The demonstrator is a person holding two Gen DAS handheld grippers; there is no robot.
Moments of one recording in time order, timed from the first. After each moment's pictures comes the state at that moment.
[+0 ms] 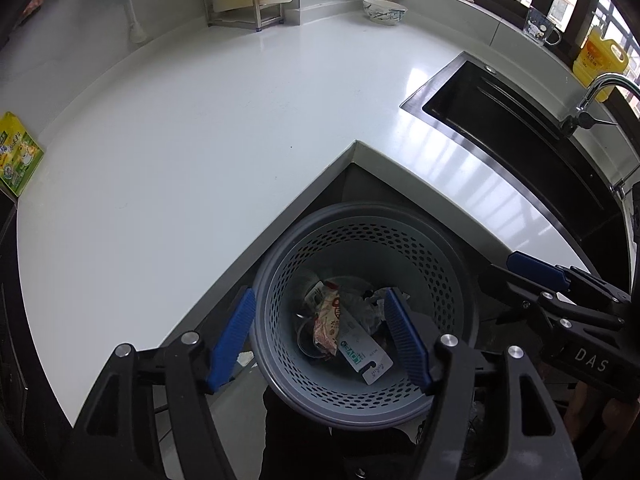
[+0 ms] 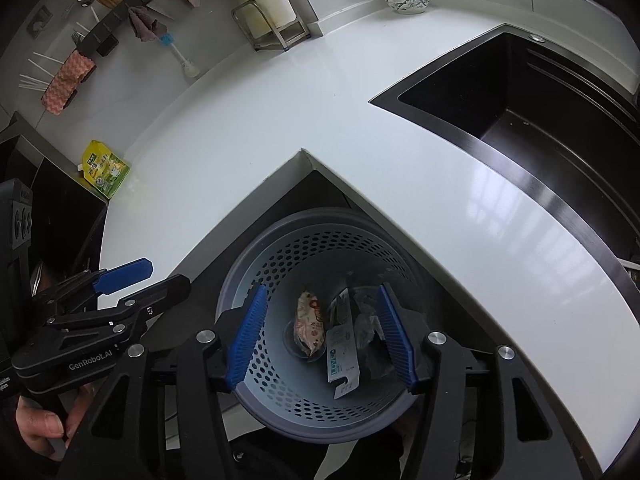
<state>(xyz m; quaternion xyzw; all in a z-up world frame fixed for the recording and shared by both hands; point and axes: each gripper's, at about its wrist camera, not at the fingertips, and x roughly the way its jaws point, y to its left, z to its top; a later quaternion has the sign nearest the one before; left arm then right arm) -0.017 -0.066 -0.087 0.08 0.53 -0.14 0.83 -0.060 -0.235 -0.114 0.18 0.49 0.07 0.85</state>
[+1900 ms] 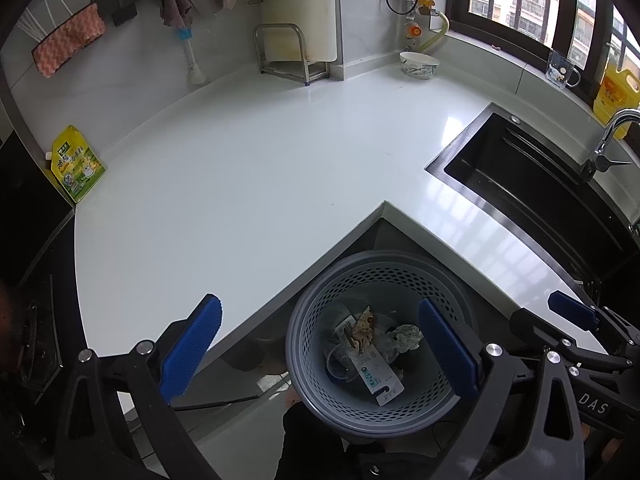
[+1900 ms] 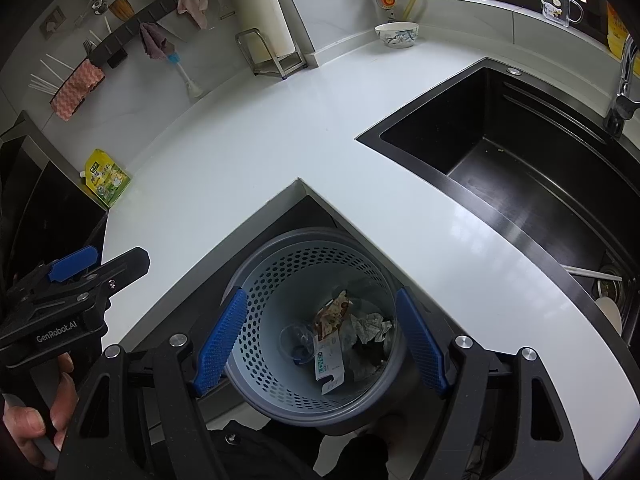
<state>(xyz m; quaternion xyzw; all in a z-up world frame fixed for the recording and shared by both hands) -0.037 -0.061 -0.026 0.08 0.46 -0.07 0.88 -0.091 -0.242 -0.070 0.16 0.46 0.05 0.87</state>
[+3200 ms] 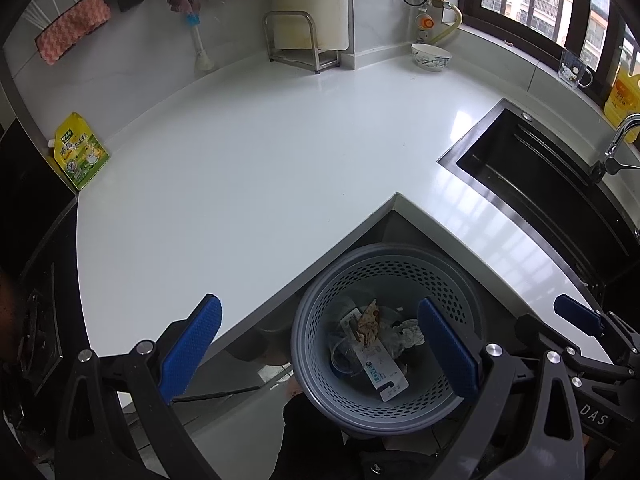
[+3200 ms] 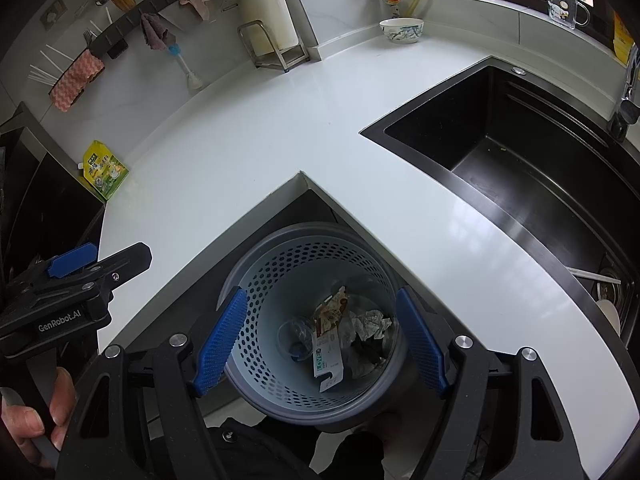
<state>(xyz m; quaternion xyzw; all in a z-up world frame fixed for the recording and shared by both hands) -0.035 -0.060 -0.034 0.07 0.48 -0.05 0.87 -0.088 -0.235 -0.073 0.16 0.47 0.04 0.87</state>
